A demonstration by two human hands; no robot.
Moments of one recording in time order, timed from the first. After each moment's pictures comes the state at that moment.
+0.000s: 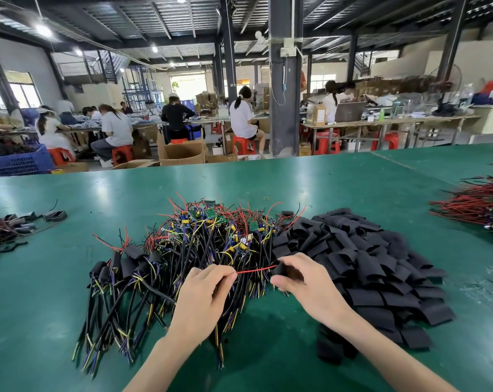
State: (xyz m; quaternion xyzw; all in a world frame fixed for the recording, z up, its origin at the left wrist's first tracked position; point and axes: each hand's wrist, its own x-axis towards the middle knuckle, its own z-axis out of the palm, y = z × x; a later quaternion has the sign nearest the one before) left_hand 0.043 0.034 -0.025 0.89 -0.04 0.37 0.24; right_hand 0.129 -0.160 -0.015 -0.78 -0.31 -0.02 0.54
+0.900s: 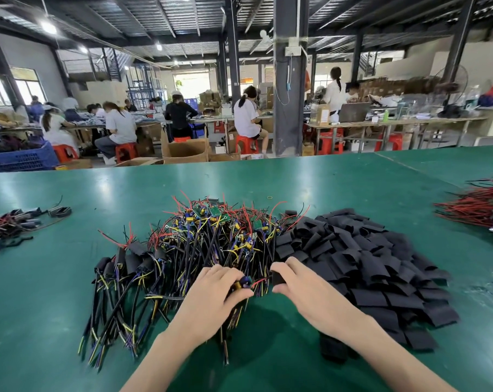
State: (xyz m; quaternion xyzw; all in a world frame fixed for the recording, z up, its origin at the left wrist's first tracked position) left_hand 0.046 0.040 -0.025 0.95 -0.09 0.24 0.16; right_hand 0.129 -0.161 -0.021 -0.87 -0.45 -0.12 0.15
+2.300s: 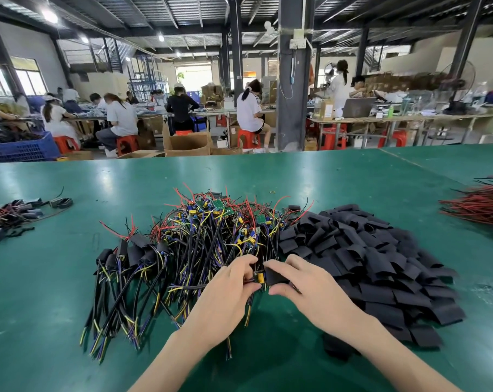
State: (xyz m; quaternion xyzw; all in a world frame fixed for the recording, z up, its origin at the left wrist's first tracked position) left_hand 0.045 0.020 -0.031 0.93 -0.09 0.25 0.26; right_hand 0.116 -0.160 -0.010 -0.86 -0.44 -0.13 0.22
